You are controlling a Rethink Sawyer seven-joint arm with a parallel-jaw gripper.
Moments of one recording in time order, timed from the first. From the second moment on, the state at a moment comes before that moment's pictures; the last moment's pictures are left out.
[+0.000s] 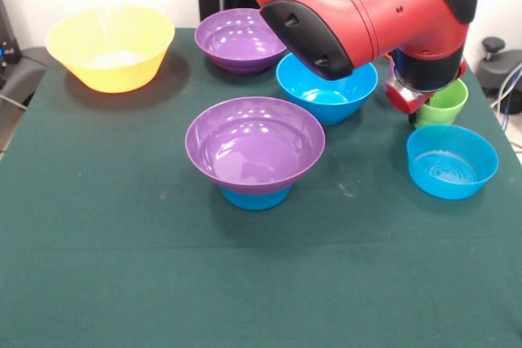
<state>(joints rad) -0.44 -0.29 0.72 1.48 -0.57 0.94 1.58</state>
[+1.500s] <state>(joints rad) -0.56 -0.61 0.76 1.52 -0.54 1.04 1.58</state>
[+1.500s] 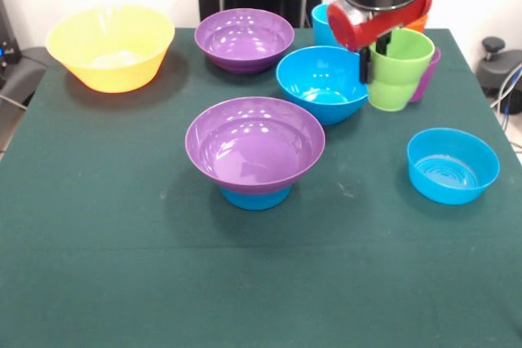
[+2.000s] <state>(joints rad) -0.60 -0.65 0.79 1.49 -0.54 1.11 1.57</state>
